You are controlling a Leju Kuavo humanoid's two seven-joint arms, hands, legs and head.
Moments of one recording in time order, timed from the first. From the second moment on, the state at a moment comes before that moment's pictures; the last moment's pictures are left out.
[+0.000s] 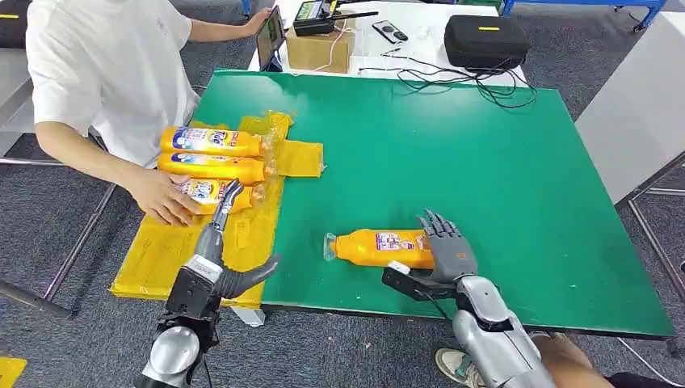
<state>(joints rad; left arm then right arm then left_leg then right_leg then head) 0.00 -0.12 -0.20 -1.56 -0.42 0.21 -0.34 -0.37 -0.07 0.33 -0.85 1.26 -0.28 -0.06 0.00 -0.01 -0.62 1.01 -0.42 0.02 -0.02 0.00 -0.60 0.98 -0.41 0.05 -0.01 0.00</state>
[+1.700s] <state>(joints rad) 0.06 -0.23 -0.36 -1.34 -0.06 0.13 -0.57 -0.22 0.08 0.20 -1.28 0.33 -0.31 -0.60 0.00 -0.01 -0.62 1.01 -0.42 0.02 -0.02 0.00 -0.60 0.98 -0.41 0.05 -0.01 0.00</state>
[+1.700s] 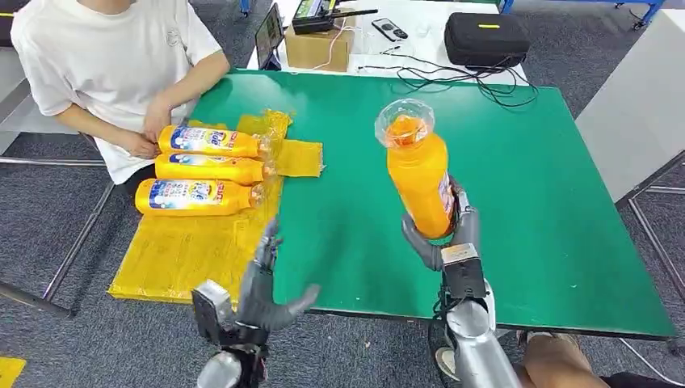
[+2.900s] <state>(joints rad) 0.08 -0.23 -0.37 -1.44 0.09 -0.01 -0.52 -0.18 0.15 0.64 -1.13 0.57 -0.23 -0.55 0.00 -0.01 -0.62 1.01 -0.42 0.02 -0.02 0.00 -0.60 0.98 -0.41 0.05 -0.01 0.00</state>
